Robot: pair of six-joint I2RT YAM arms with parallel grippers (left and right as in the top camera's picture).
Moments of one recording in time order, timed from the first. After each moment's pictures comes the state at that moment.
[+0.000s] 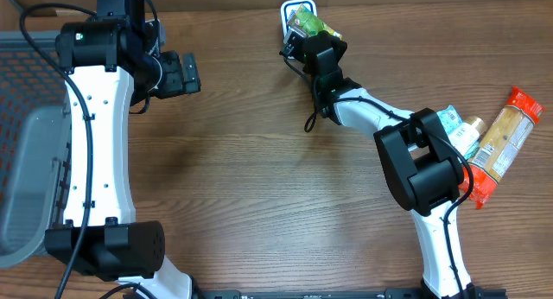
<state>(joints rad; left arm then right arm) 0.03 1.80 2.04 -1.48 0.05 -0.18 0.46 2.33 1.60 0.31 0.51 -0.94</state>
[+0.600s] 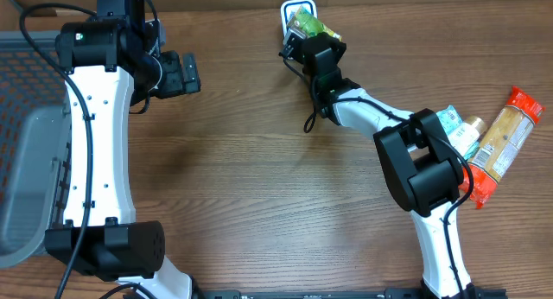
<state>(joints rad) 0.03 1.80 2.04 -1.48 0.05 -0.18 0.47 2.32 1.60 0.26 0.52 -0.94</state>
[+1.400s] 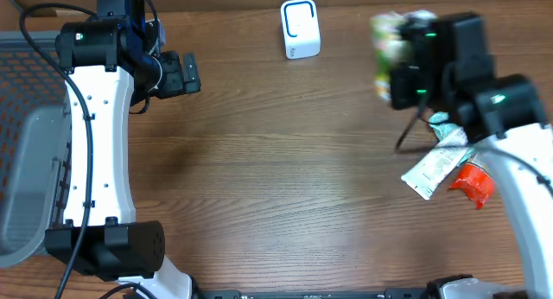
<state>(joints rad) 0.03 1.80 2.03 -1.48 0.05 -0.18 0.22 1.47 1.62 -1.04 -0.07 0.11</state>
